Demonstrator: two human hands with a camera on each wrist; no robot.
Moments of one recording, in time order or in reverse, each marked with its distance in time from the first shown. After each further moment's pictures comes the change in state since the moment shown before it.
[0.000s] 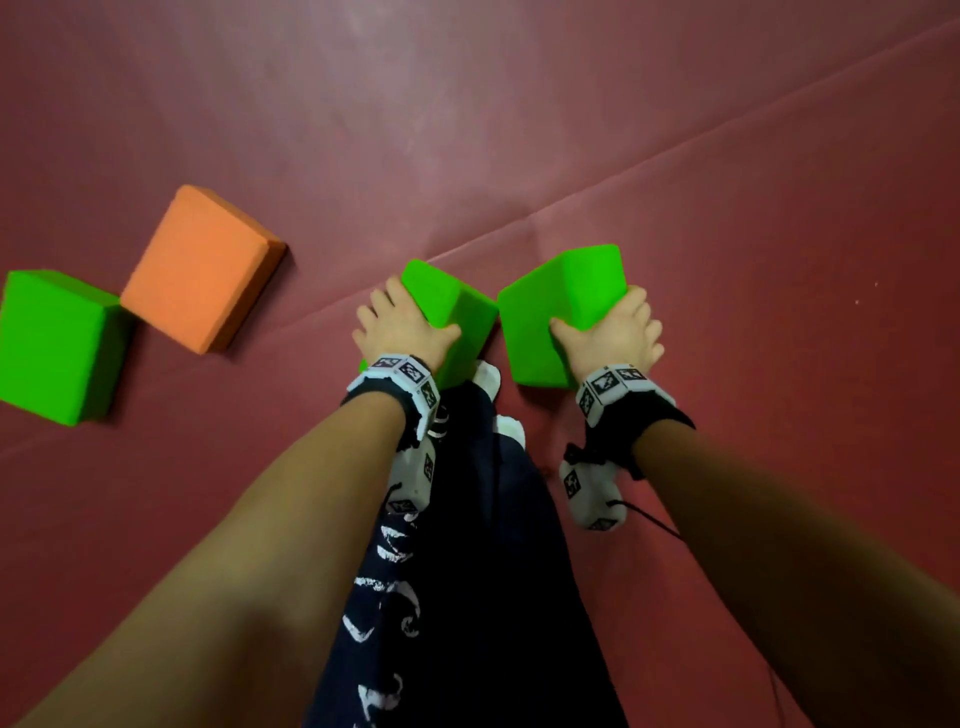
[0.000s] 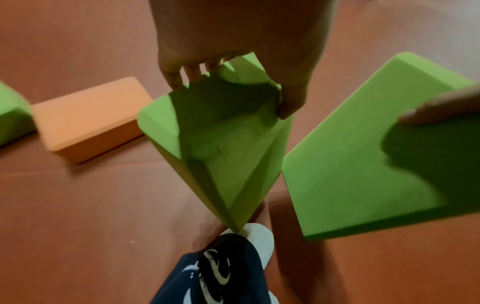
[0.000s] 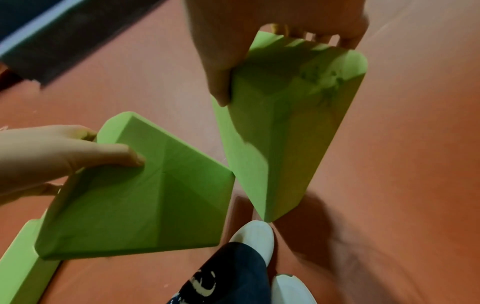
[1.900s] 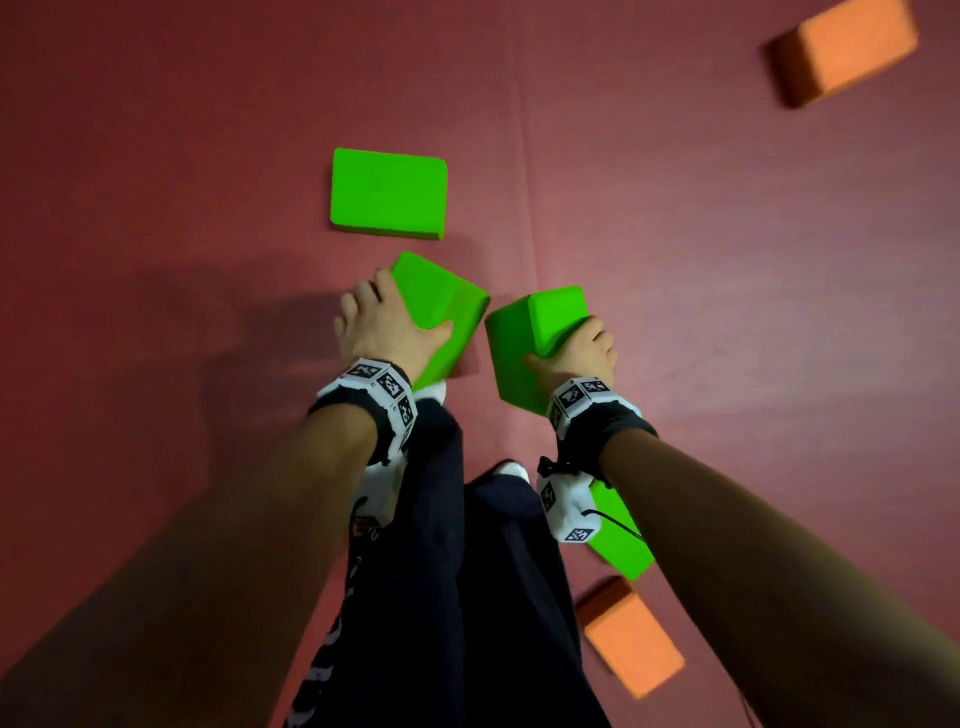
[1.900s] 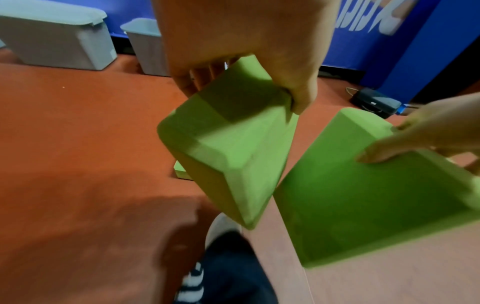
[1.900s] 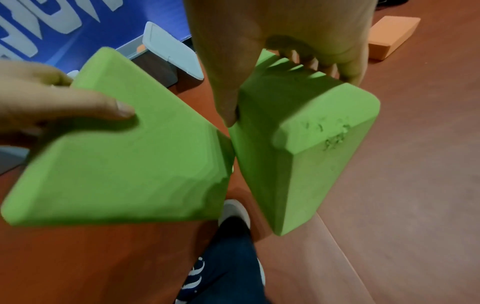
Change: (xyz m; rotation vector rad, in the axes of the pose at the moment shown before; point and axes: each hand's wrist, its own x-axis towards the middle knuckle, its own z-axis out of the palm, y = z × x) left_hand -0.197 -1.024 -0.211 -1.067 0.474 -1.309; right_hand -0.923 -0.582 0.461 -1.042 -0.284 -1.506
